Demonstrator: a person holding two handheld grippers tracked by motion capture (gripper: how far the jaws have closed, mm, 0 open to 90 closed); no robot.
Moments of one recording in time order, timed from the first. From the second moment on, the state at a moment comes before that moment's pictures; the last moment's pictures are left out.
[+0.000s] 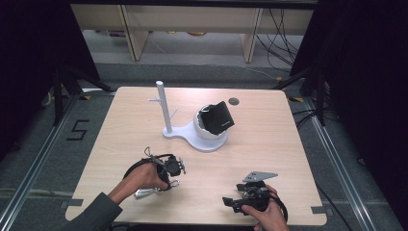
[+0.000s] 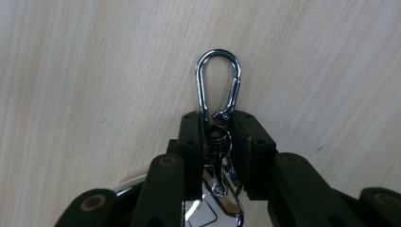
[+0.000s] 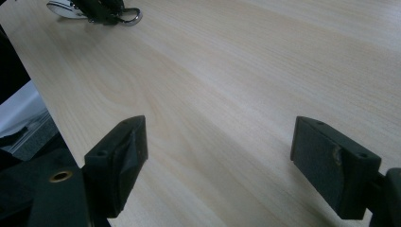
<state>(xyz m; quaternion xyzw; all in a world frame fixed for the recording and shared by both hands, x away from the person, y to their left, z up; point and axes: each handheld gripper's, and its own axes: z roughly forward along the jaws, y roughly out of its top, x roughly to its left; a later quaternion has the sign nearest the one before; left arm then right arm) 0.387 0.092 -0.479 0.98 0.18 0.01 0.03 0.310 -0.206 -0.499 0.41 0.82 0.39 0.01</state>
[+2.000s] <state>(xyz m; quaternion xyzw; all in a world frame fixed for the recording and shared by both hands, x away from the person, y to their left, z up) 0.426 0.162 -0.360 0.96 0.25 0.05 0.13 0.312 -0.210 -0.497 0.42 0.82 0.39 0.02</state>
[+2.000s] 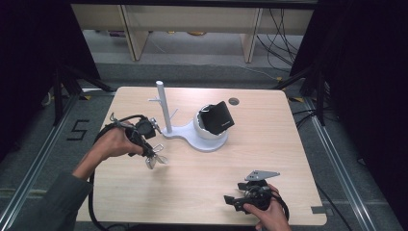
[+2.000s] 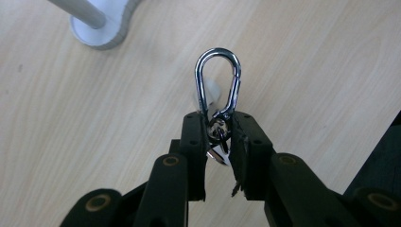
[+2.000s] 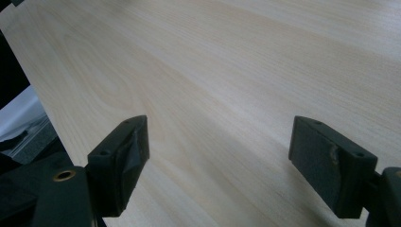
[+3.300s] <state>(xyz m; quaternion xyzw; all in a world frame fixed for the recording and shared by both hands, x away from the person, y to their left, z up) 0.483 0.197 -0.279 0.92 0.35 0.10 0.13 0.311 -0.210 -0.496 0.41 0.82 0.40 0.01</state>
